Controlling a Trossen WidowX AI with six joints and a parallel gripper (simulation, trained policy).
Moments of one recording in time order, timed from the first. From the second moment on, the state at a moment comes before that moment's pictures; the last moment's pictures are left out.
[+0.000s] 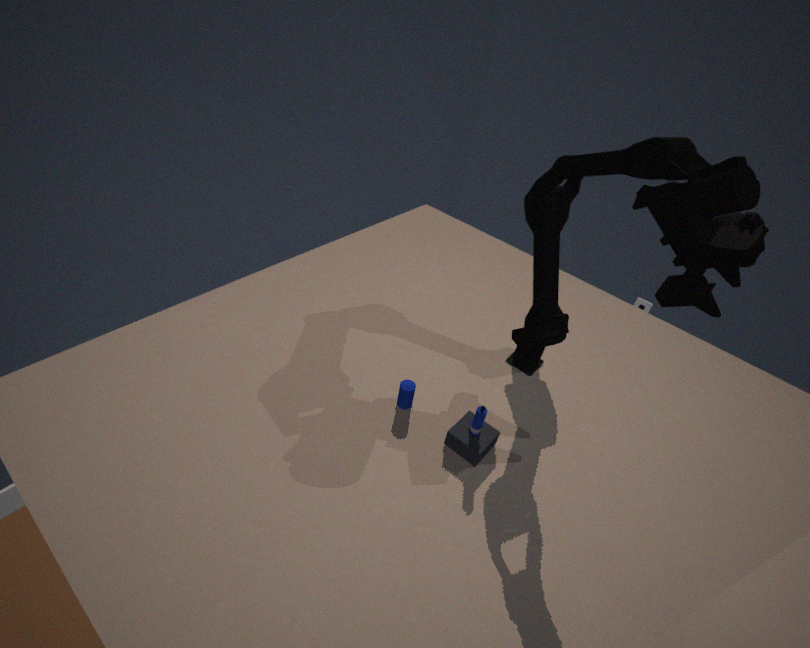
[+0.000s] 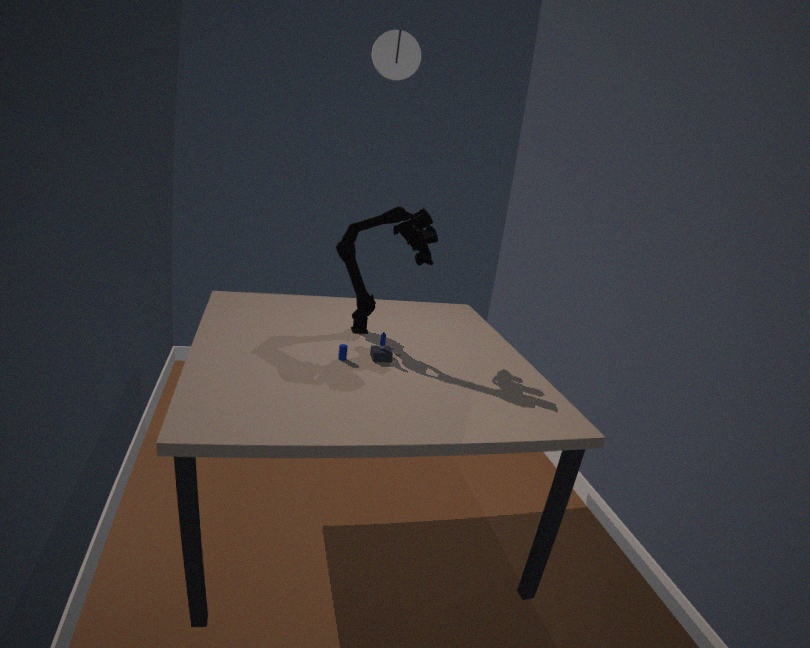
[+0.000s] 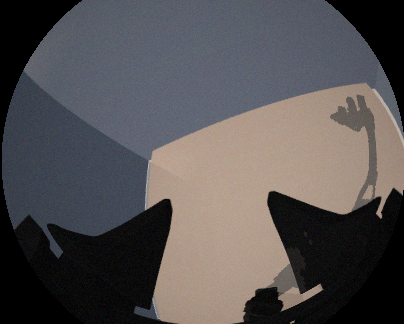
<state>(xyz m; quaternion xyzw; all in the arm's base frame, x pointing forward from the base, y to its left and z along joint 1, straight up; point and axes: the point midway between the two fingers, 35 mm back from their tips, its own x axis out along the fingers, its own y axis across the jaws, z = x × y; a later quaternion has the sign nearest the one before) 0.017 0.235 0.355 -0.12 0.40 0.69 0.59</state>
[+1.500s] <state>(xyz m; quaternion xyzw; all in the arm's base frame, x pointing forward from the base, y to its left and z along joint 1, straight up) 0.139 0.204 0.319 -0.10 0.47 0.55 0.68</state>
